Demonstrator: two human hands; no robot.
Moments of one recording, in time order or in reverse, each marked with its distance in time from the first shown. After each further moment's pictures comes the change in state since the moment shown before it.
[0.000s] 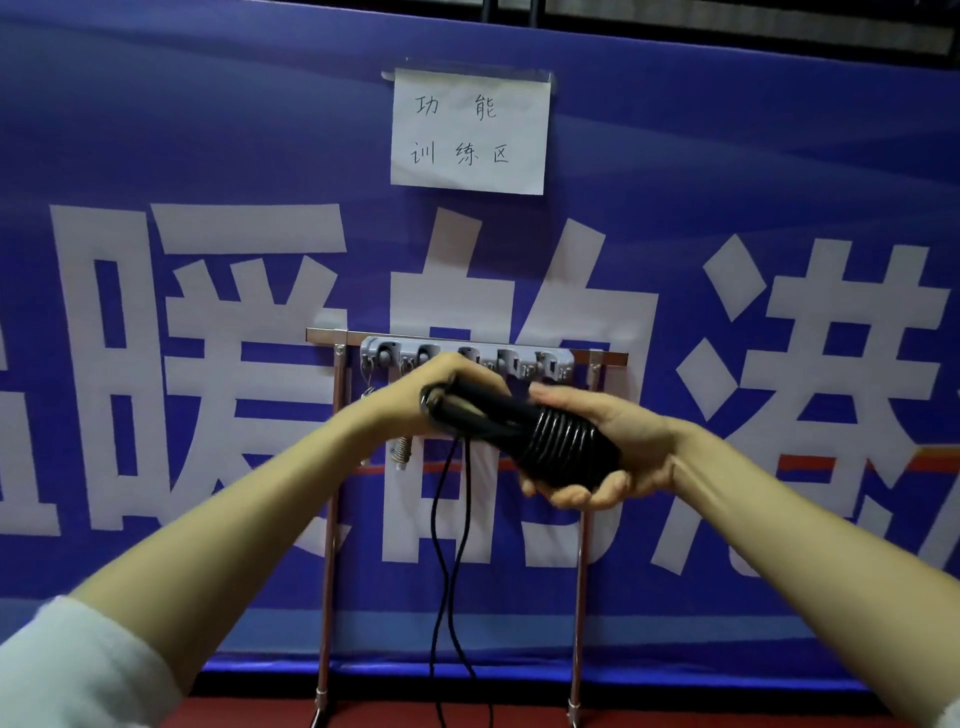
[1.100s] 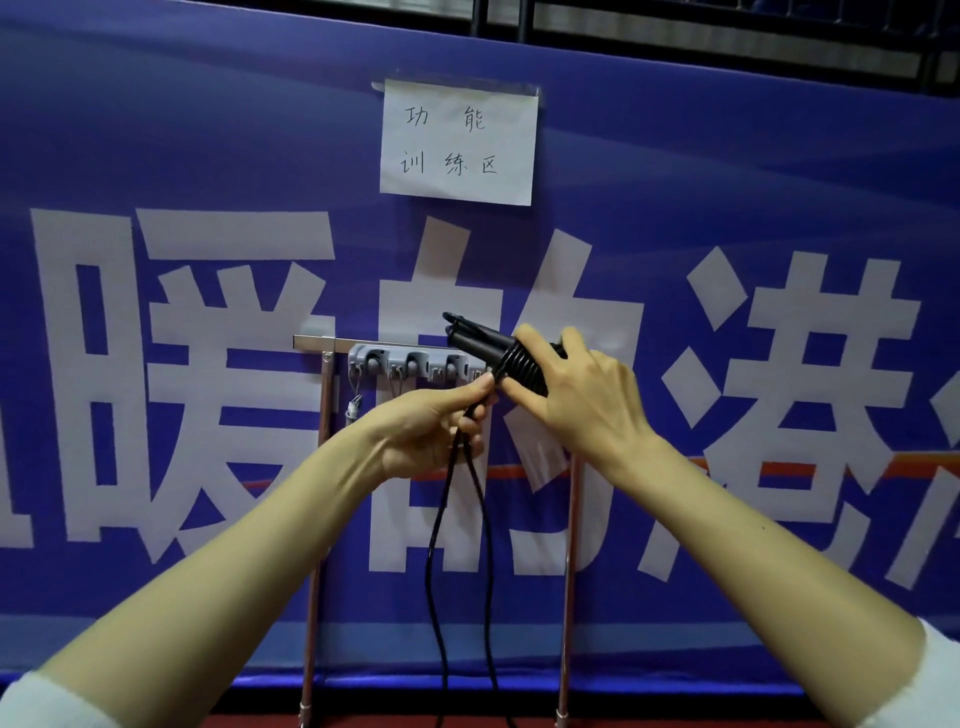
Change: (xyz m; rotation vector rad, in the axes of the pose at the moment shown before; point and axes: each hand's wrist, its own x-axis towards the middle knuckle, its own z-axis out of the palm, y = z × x) left_hand -0.002 0.010 0.023 -1.104 0.199 -0.567; right_hand 0.019 -0.013 0.005 -1.744 1.538 -0.555
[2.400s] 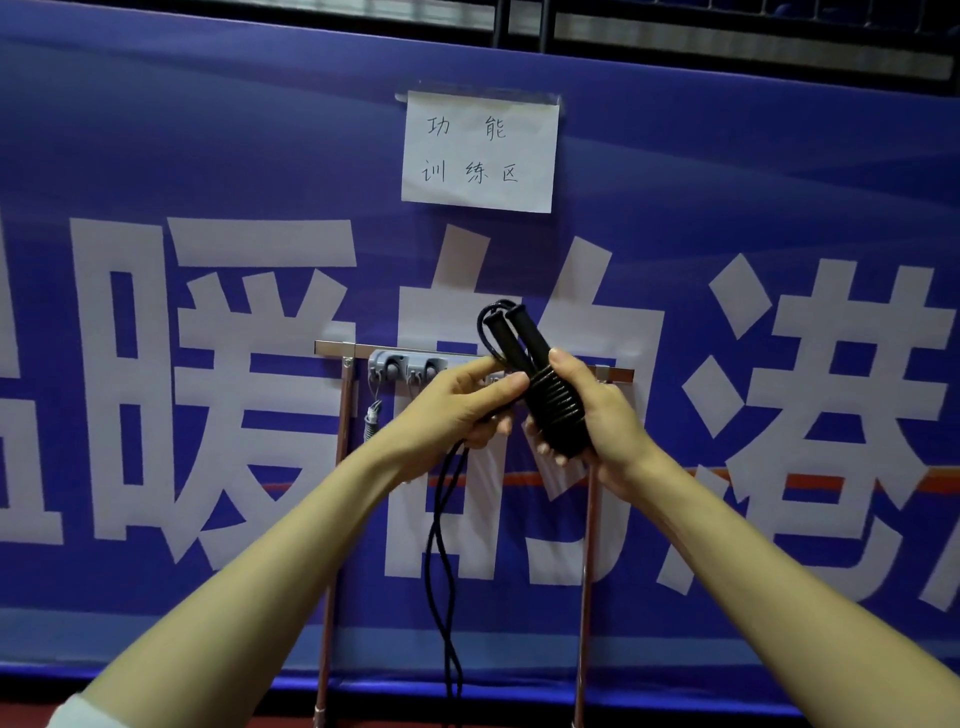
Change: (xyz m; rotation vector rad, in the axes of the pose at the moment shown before) left_hand -0.008 0.002 0.001 0.445 -0.020 0.478; right_hand -0.008 -0.021 -0.018 1.457 -0.427 0.736
